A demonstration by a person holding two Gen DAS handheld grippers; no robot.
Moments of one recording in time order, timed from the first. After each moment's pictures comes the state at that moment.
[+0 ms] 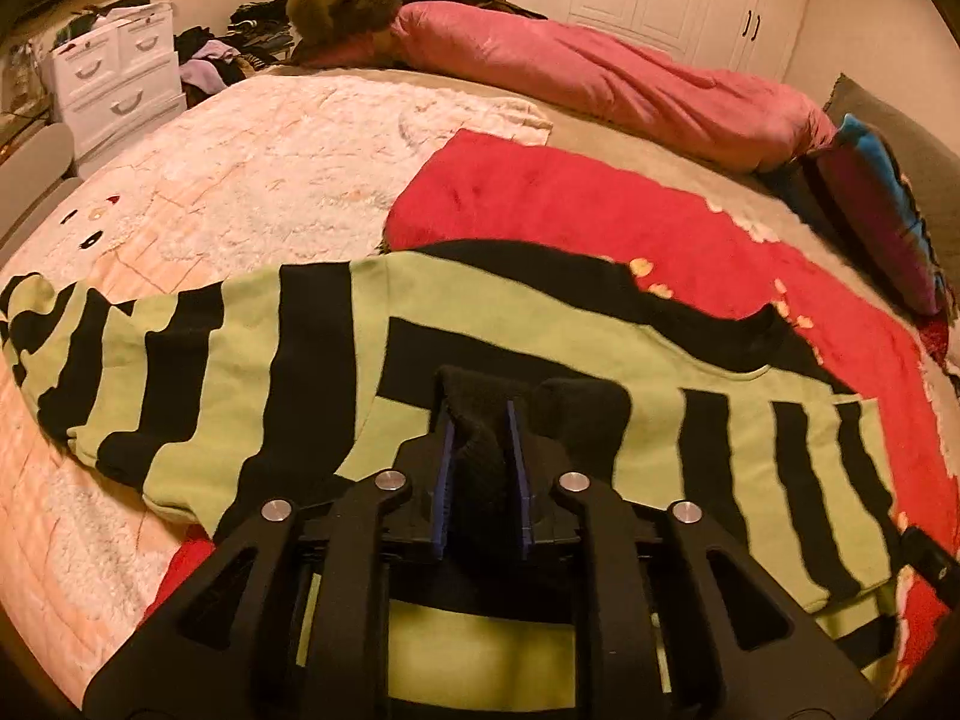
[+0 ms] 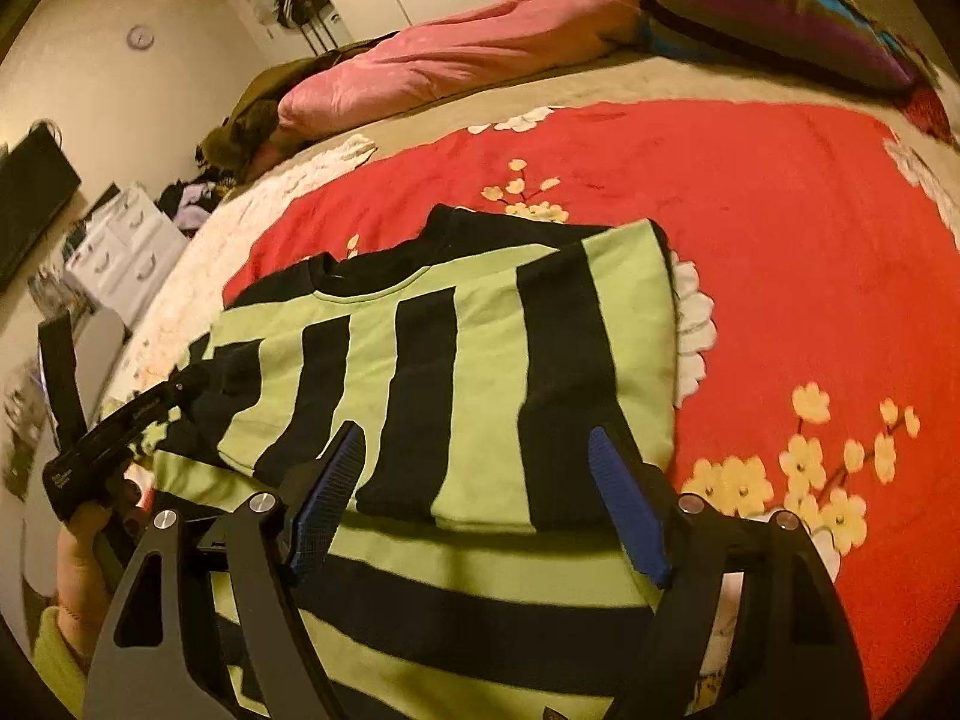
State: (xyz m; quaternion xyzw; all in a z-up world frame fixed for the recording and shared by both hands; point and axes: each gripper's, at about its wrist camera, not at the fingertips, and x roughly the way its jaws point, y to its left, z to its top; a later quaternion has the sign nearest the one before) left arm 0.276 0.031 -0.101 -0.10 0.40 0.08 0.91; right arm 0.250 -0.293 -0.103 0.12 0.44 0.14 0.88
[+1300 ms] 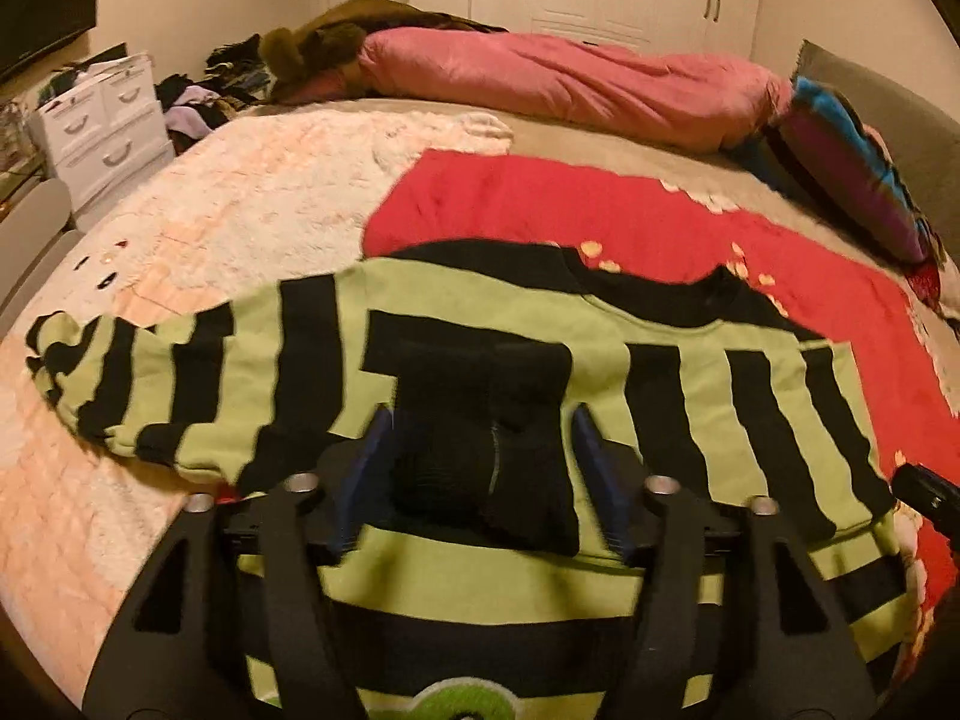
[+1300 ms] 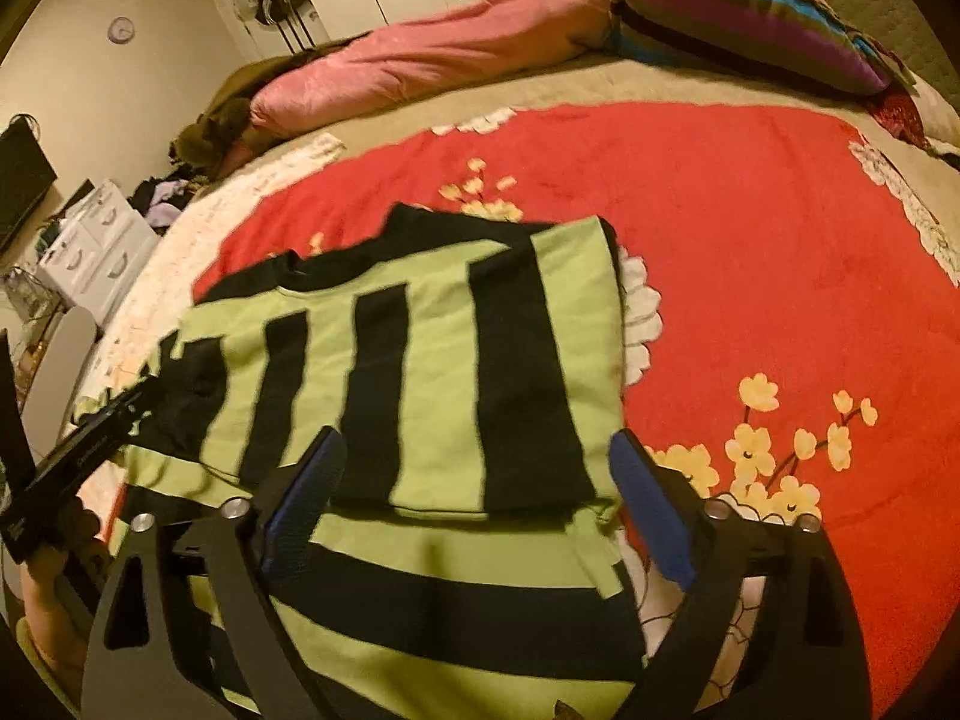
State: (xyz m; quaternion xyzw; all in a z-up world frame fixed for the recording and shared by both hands) left arm 0.237 -0.003 -0.076 -0.04 0.38 0.07 0.92; right arm 0.239 -0.307 -0.099 0.11 0.44 0.11 0.88
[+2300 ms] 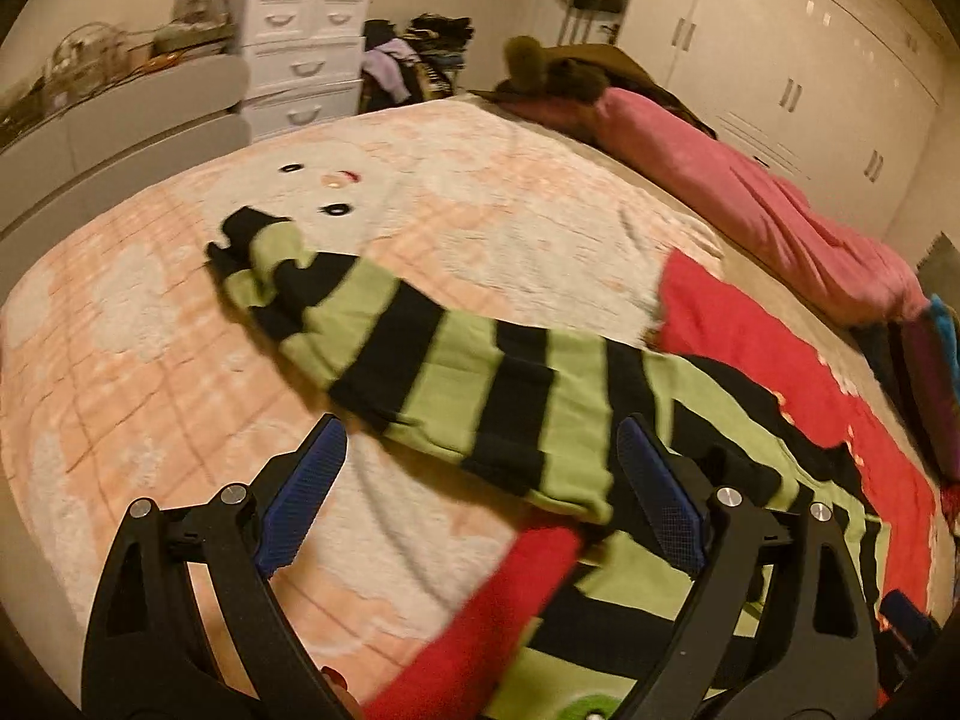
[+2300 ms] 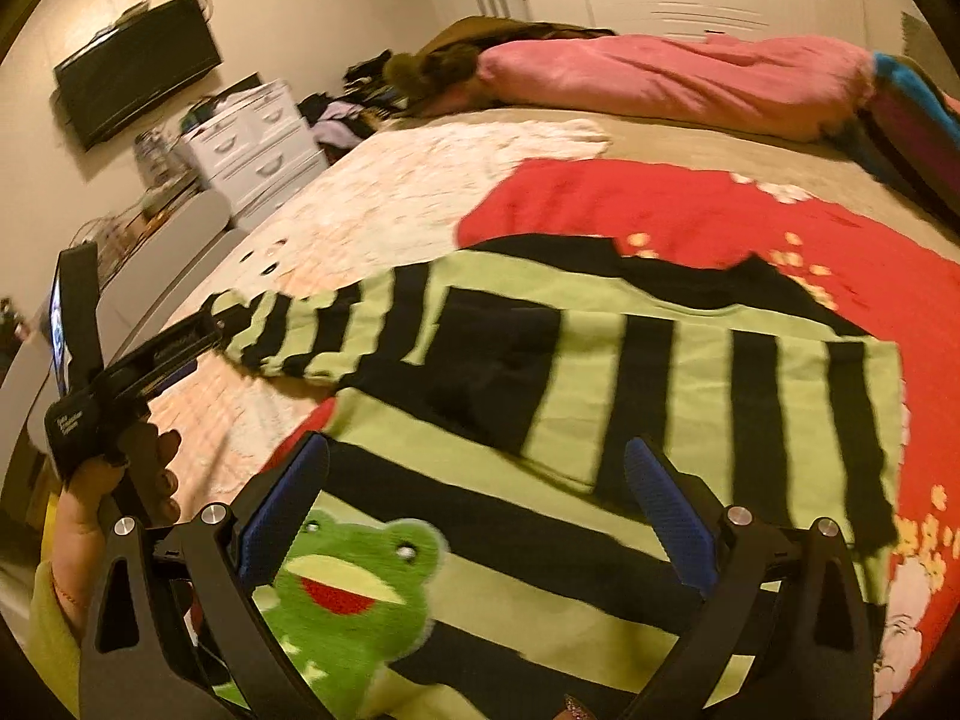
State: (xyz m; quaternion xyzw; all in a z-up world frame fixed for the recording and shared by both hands) left arm 0.163 0.171 -0.047 -0.20 0.33 0.23 0.89; right arm 0.204 -0.112 -0.050 0.01 0.42 0.30 0.86
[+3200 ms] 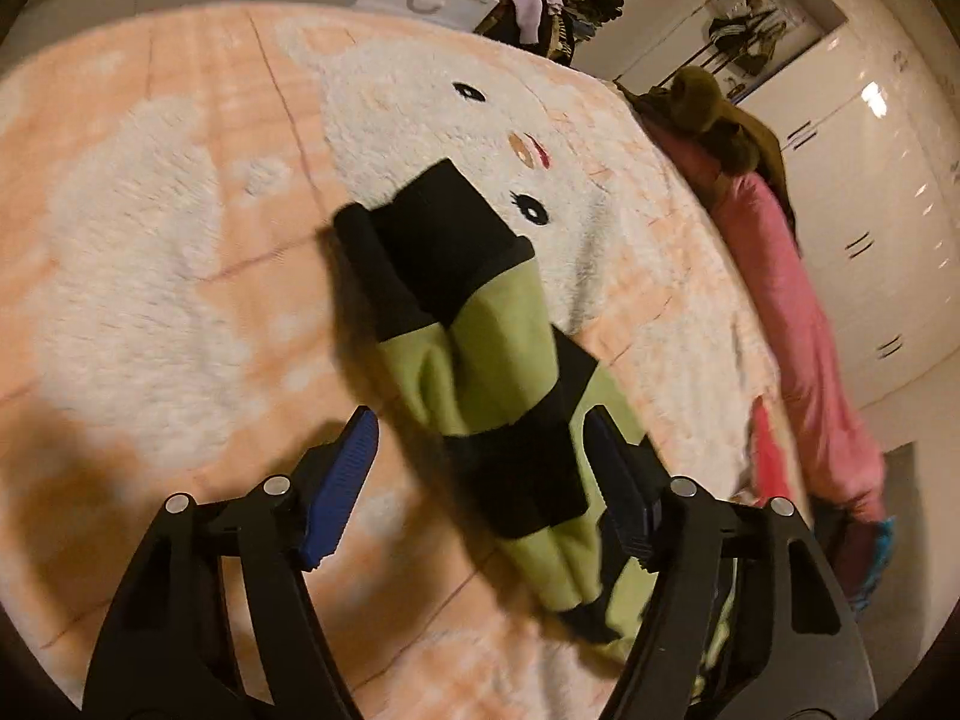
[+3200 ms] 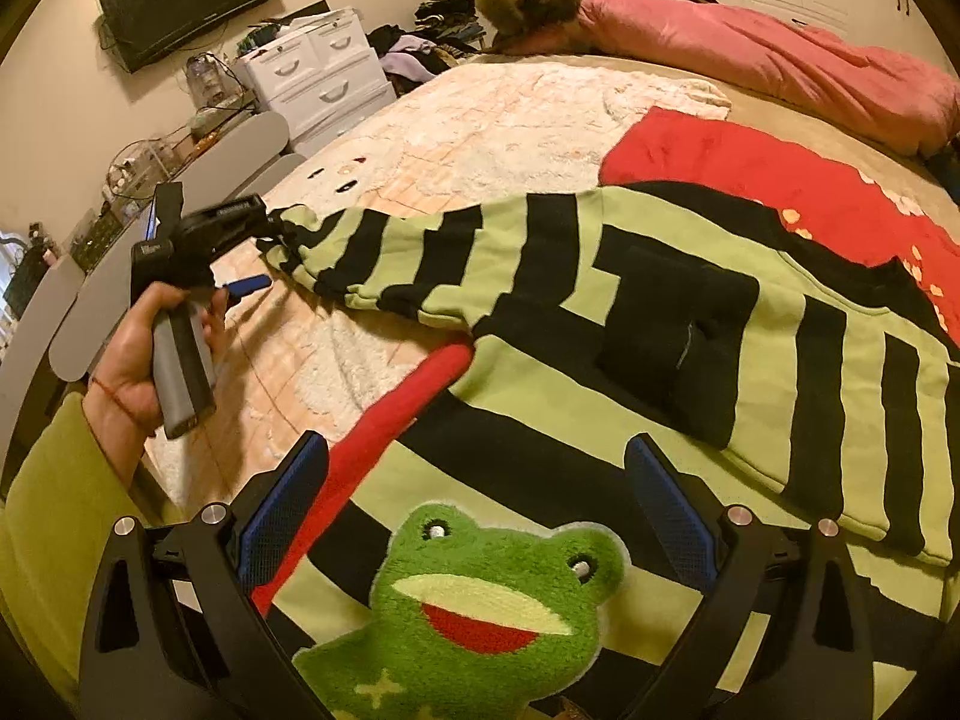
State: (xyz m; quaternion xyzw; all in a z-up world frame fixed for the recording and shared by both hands) left arm 0.170 0.376 -0.114 -0.44 0.32 0.23 0.81; right arm 0.183 -0.020 -0.077 -0.03 0.45 0.36 0.82
